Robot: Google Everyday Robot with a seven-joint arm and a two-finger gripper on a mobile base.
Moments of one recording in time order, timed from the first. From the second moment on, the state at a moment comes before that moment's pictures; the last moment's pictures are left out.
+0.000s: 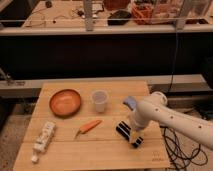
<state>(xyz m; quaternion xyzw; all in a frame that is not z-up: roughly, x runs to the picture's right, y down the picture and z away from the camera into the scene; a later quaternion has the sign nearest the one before) 0.146 0.221 0.773 -0.31 -0.10 0.04 0.94</state>
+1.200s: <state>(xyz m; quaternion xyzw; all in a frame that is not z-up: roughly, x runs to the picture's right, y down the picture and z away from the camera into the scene) 0.144 0.228 0.792 -0.33 -0.10 0.08 0.93</state>
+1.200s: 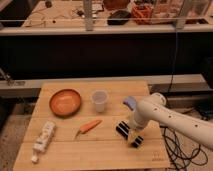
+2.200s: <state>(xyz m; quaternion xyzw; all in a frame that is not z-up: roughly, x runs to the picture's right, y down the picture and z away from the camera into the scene) 0.149 0.231 0.803 -0.34 -0.10 0.09 0.93</state>
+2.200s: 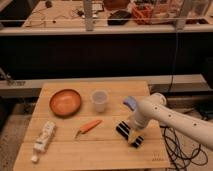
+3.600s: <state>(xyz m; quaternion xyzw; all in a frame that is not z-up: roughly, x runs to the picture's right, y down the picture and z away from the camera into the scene) 0.151 0.236 0.808 -0.34 -0.10 0.07 0.93</state>
